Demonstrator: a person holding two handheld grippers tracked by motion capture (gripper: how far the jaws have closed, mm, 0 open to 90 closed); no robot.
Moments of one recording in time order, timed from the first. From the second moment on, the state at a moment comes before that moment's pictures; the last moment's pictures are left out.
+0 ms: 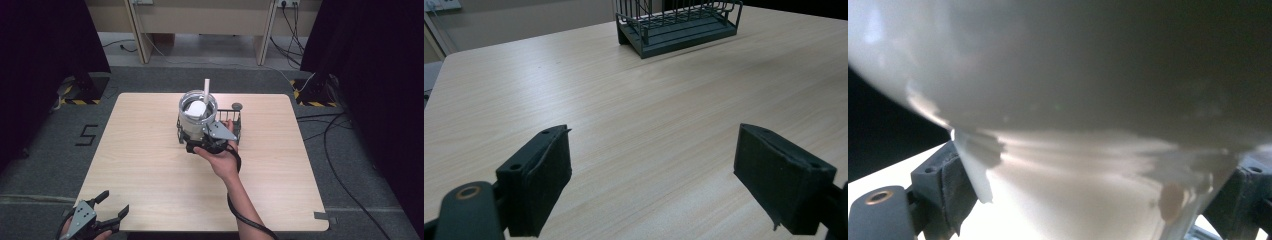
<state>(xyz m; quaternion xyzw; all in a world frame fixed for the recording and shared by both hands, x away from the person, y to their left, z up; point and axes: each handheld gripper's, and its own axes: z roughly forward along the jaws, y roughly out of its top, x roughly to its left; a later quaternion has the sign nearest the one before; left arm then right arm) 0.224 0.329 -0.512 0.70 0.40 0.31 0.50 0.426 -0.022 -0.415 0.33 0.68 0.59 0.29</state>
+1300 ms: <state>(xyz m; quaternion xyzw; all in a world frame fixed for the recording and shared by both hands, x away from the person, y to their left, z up) 0.225 0.330 -0.513 0.70 0.41 0.31 0.50 0.527 -0.046 -0.406 0.41 0.66 0.52 0.34</state>
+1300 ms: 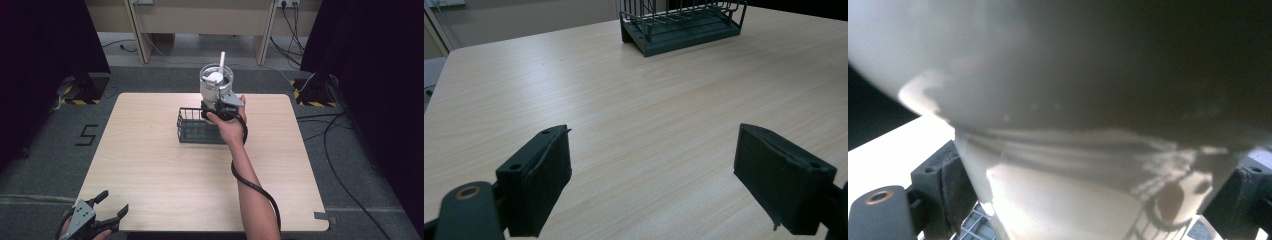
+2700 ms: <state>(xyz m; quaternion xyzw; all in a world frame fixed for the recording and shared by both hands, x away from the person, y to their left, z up) 0.224 0.328 -0.513 0.70 0.40 0.31 0.50 0.526 -0.045 -0.456 0.44 0.66 0.51 0.33</state>
